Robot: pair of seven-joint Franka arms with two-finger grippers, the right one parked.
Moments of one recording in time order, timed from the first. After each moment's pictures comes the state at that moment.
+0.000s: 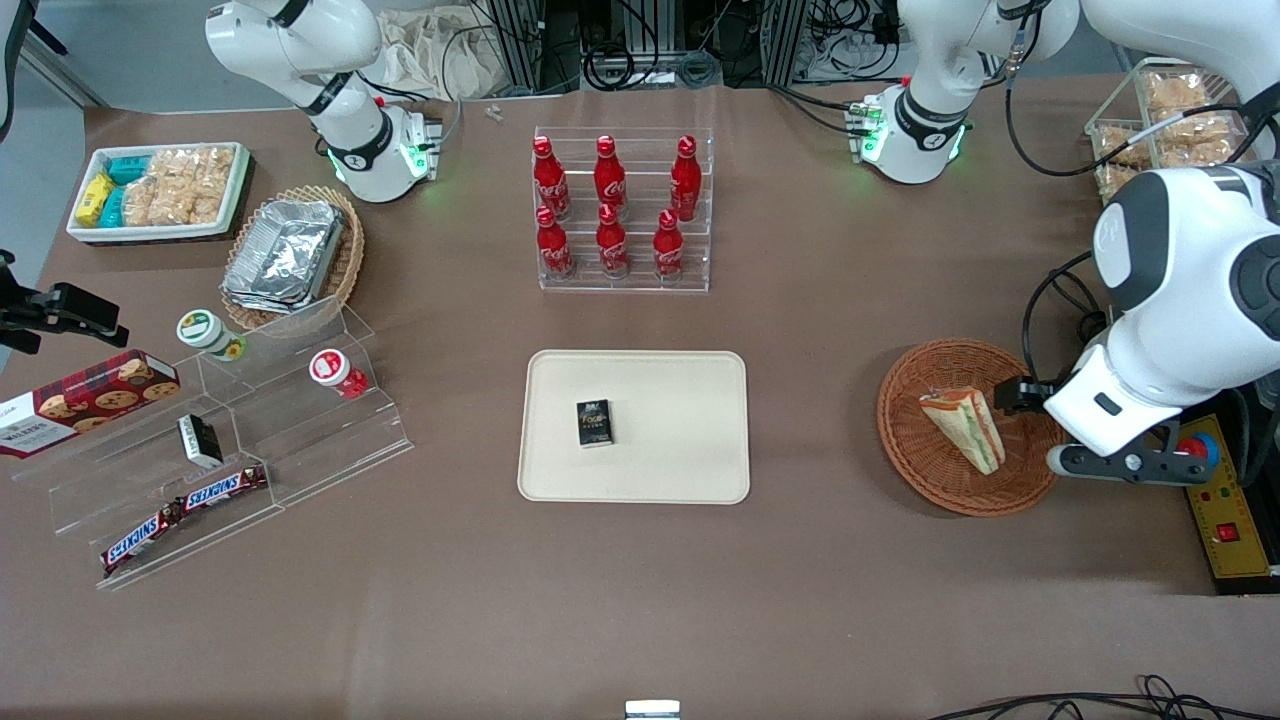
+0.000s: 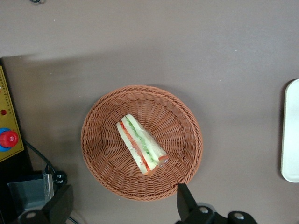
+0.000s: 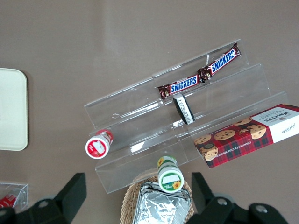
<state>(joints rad) -0.46 0.33 0.41 -1.50 -0.04 1.79 0.05</state>
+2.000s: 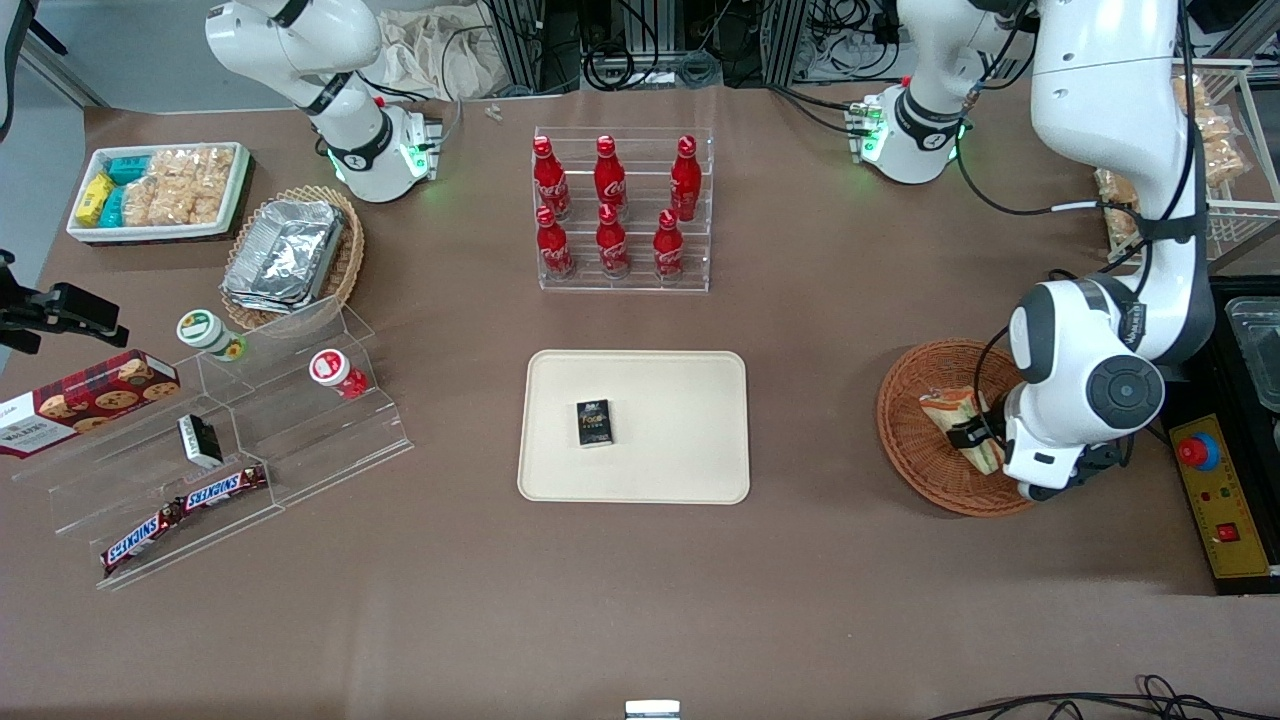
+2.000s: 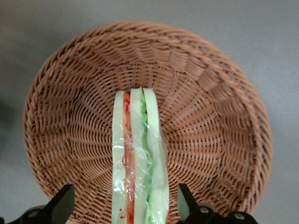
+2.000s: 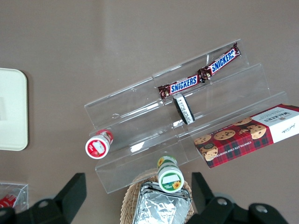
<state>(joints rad) -0.42 0.47 0.40 -1.86 -0.10 2.12 -0.45</state>
